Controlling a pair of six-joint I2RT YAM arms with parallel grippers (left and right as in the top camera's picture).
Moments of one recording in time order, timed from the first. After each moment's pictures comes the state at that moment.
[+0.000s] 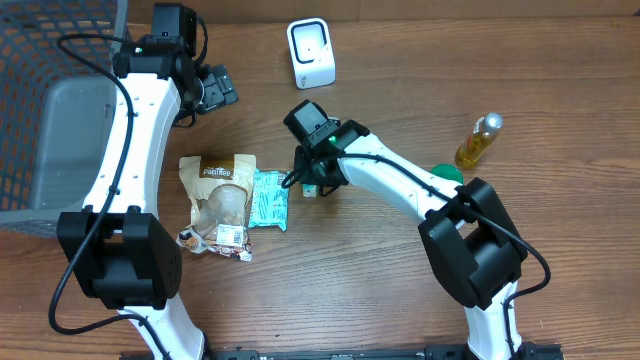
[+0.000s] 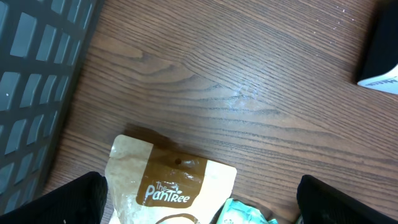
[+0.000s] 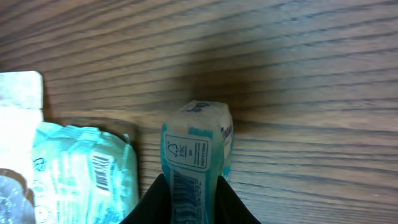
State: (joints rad) left arm -0.05 1.95 1.84 -1.10 -0.09 -0.47; right arm 0.68 2.10 1.58 -0.74 -0.01 0.75
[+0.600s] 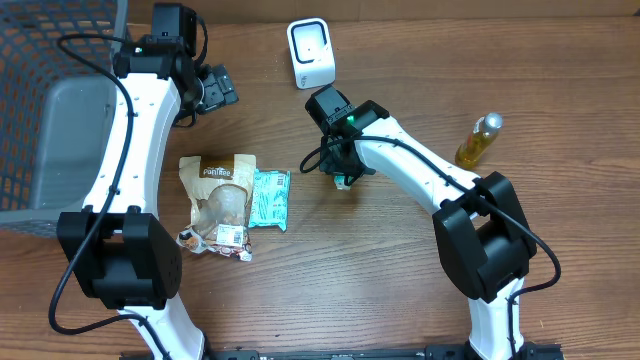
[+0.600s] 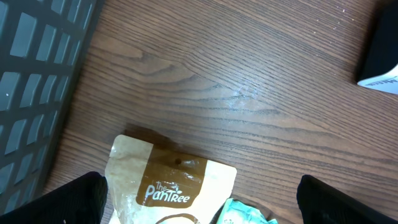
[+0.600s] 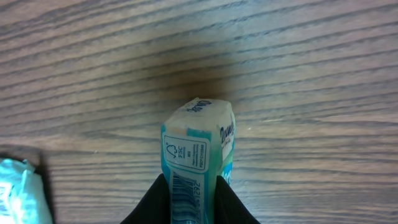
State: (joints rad) left arm -0.05 1.95 1.84 -1.10 -0.09 -0.47; right arm 0.60 2.10 1.64 -0.93 0.11 0.67
